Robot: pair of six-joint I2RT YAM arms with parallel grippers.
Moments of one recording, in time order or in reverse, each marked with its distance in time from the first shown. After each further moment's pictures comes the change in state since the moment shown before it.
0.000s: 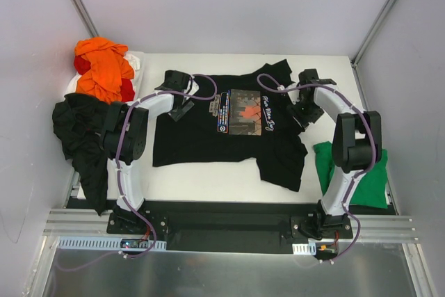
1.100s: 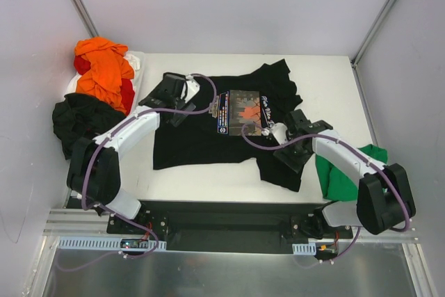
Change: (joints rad) left arm -0.089 -0.452 -0.214 -0.058 0.075 -0.050; right arm 0.298 -0.552 -0.553 -0.032 -0.051 0.071
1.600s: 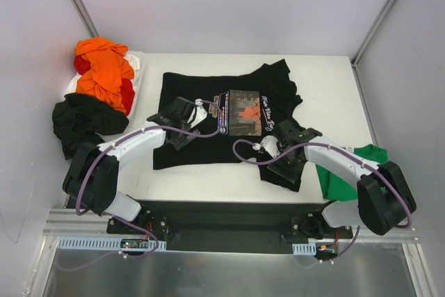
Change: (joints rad) left arm -0.131 -0.068 -0.207 -0.036 -0.025 -0.011; right arm 0.132 -0.006 -0.076 0.005 -0.002 0.005
